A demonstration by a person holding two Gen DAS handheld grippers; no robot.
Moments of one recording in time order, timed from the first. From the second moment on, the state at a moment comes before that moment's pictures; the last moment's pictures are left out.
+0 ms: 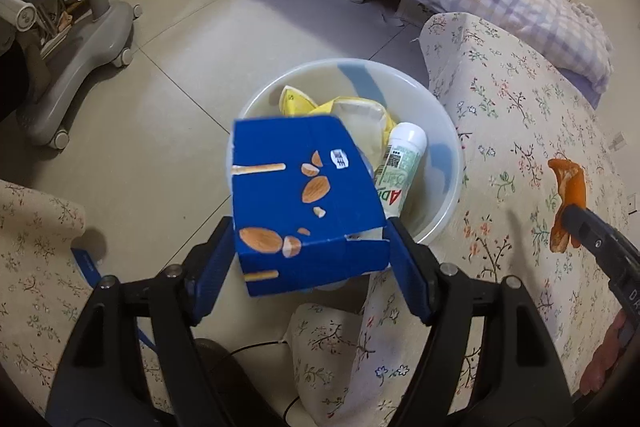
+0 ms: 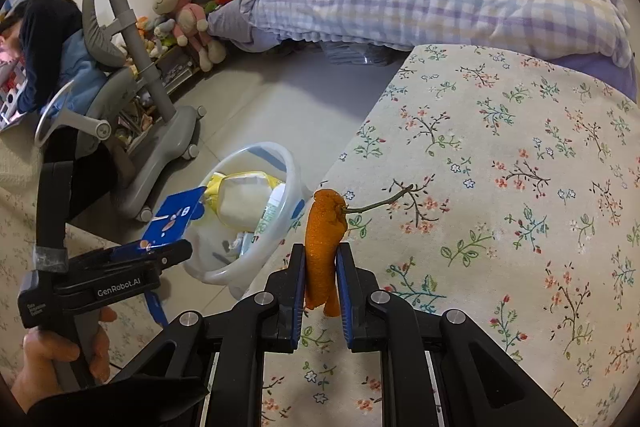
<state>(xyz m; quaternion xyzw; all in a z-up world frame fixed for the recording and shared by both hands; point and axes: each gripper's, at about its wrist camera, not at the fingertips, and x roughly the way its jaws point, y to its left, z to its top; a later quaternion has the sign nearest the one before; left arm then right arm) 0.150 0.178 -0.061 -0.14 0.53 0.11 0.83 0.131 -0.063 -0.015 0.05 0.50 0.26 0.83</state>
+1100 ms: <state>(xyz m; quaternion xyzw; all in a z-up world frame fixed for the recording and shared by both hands) 0.128 0.210 -0.036 -0.15 0.52 0.15 0.83 0.154 0.003 -0.033 0.11 0.50 0.30 0.80</state>
